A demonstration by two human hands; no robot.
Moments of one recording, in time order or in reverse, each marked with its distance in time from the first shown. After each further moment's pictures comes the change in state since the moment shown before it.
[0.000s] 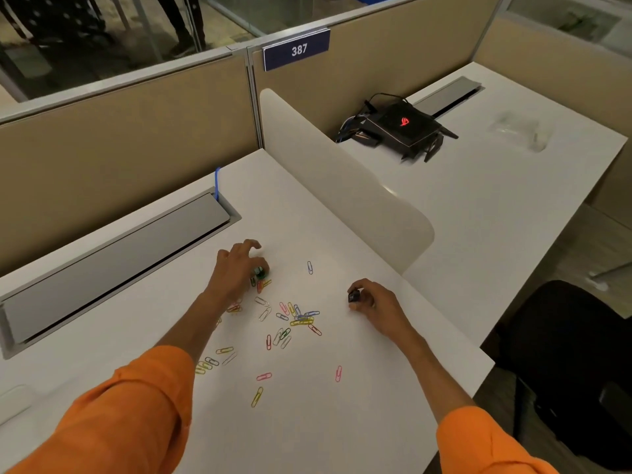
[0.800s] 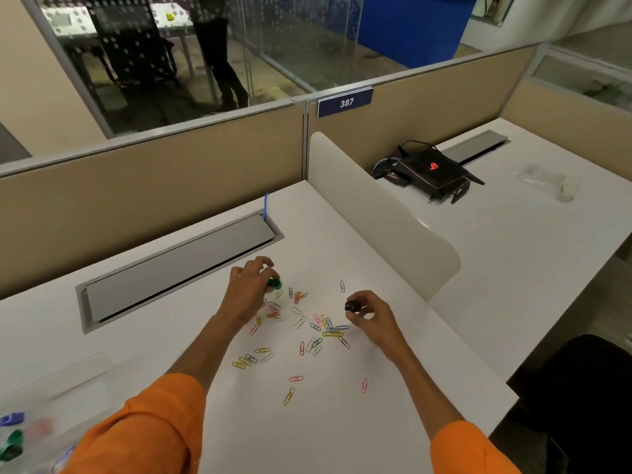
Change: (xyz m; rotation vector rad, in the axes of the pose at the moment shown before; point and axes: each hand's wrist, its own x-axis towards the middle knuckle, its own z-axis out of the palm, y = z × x) left_hand -0.068 -0.010 -0.042 -0.054 0.192 -0.095; right_hand -0.021 -0.085 0.030 0.298 0.022 -0.013
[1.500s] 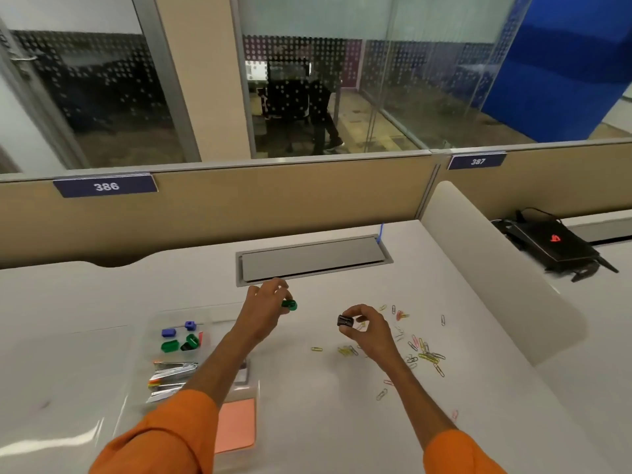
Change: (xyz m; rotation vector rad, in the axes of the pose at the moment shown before) left_hand -0.192 -0.117 -0.087 0.038 0.126 -0.274; right_hand -0.055 -0.097 0.184 -0.129 -0.246 -0.182
